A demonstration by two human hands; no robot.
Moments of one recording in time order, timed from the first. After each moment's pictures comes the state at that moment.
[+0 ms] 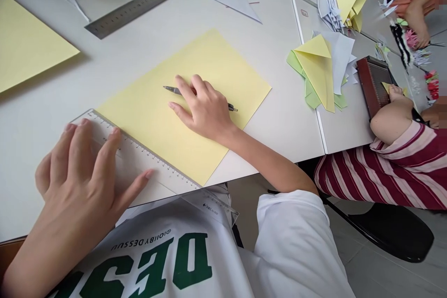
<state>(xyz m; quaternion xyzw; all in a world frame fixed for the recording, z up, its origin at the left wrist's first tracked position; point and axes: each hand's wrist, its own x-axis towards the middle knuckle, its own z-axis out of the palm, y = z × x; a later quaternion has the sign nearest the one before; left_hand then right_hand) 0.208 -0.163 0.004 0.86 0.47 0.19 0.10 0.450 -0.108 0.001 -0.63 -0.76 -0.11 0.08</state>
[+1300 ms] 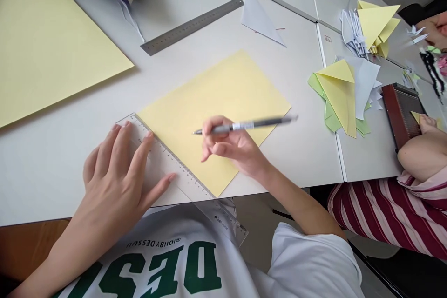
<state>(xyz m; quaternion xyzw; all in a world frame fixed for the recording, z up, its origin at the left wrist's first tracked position) 0.205 -0.166 0.002 0.85 0.48 0.18 0.10 0.449 -0.153 0.030 -0.40 -0.50 0.62 0.44</state>
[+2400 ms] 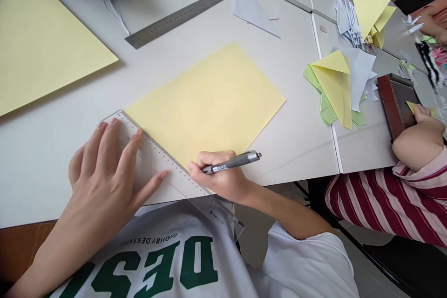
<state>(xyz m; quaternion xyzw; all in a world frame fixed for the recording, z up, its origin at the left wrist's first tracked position) 0.207 -0.165 0.001 0.86 0.47 0.18 0.07 0.423 -0.203 0.013 -0.57 -0.61 0.41 0.37</state>
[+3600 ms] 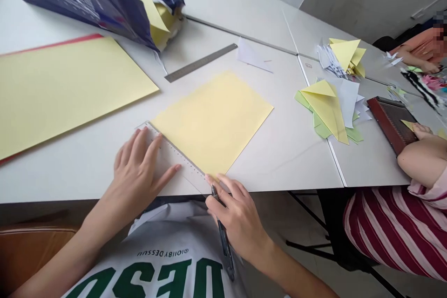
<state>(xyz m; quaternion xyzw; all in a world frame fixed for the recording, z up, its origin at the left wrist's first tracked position) 0.208 -0.166 -0.008 0.83 0.51 0.22 0.05 0.415 -0.285 0.018 -0.56 -0.81 0.06 0.18</state>
